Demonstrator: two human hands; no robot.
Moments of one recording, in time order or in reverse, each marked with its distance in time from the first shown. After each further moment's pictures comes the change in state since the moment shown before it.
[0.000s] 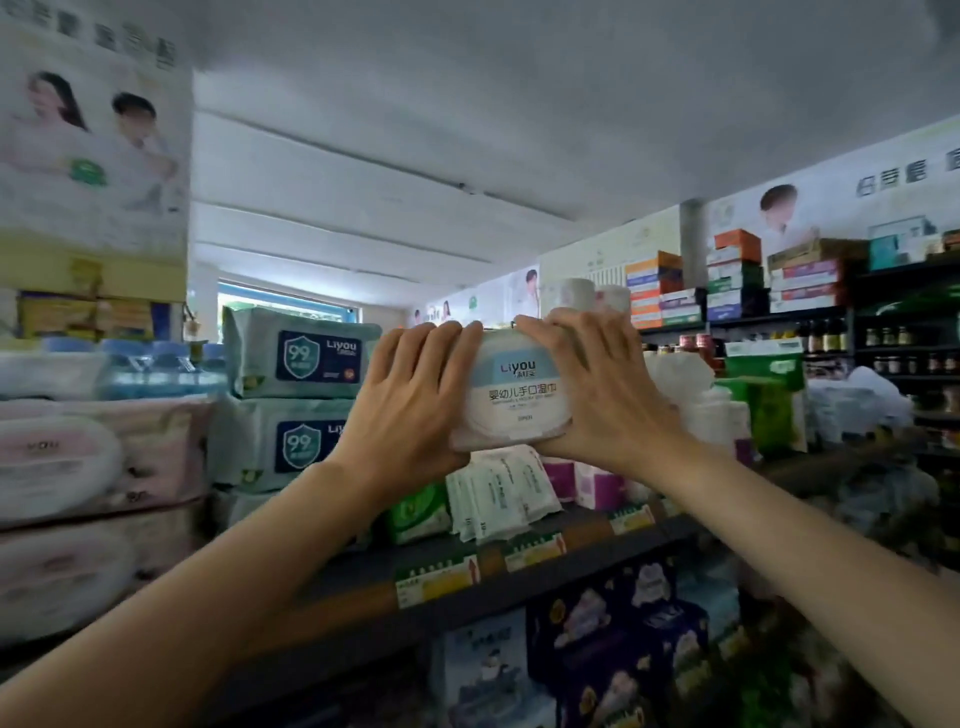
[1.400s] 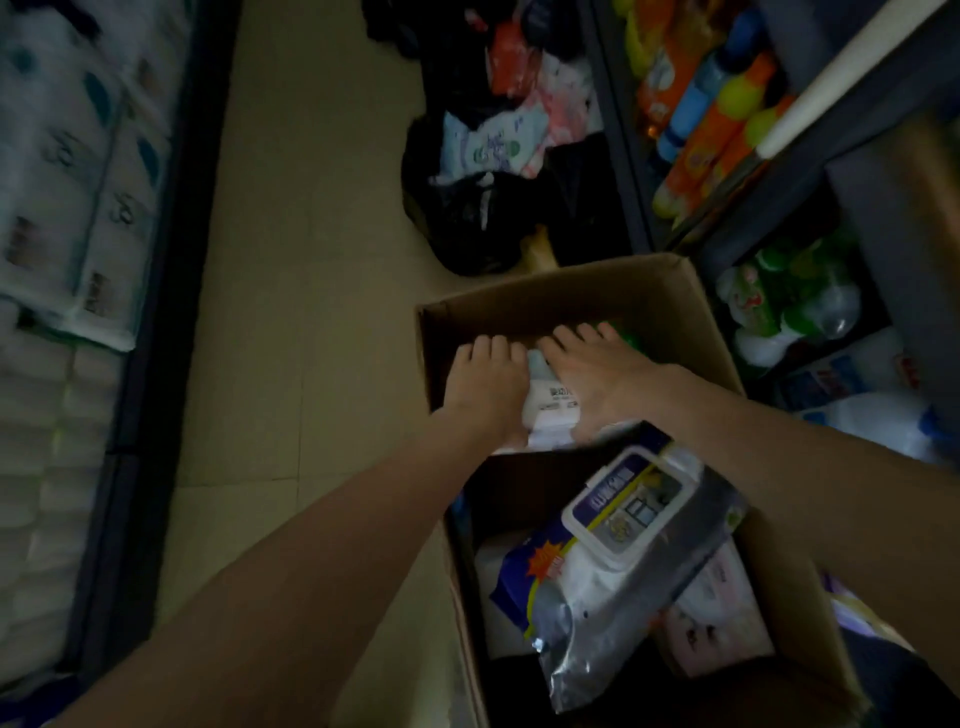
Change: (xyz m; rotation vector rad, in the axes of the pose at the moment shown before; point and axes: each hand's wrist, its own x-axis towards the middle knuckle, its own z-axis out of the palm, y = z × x) left_hand -0.378 0.958 -0.144 -0.900 -1.164 1.051; right_hand -0.943 -0.027 -0.432 0.096 -1.930 1.068
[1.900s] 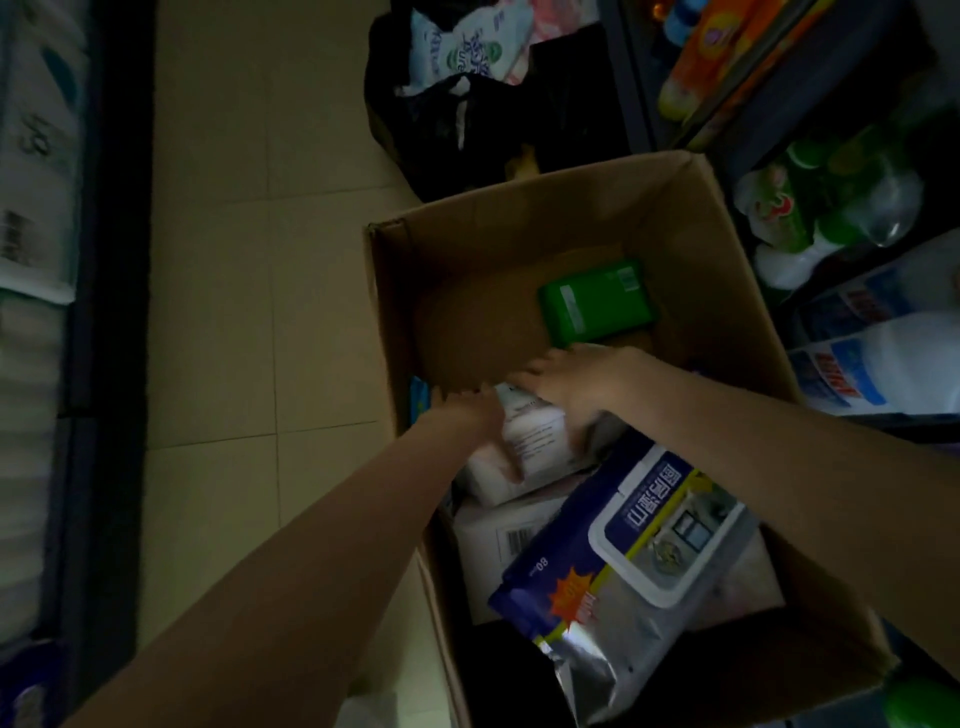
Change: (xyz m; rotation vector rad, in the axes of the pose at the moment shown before) left_hand 0.016 0.025 0.100 -0.257 -0.703 -0.030; right_hand 0.025 -0.018 0.077 0.073 -0.445 -0.190
